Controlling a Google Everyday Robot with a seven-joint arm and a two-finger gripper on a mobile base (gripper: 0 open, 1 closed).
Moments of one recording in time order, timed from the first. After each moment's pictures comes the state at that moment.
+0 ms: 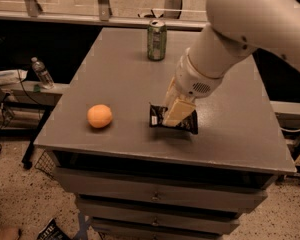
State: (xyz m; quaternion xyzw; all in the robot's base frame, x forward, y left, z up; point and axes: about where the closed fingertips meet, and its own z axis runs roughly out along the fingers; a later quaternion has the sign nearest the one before) arm 0.504 -0.056 0.867 -0.68 0.70 0.07 0.20
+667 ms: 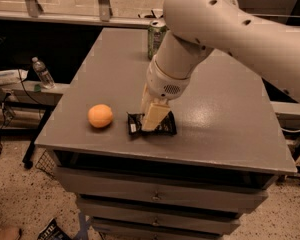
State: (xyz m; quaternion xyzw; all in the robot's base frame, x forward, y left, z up) arm 0.510 0.001 0.842 -0.74 0.65 0.10 0.16
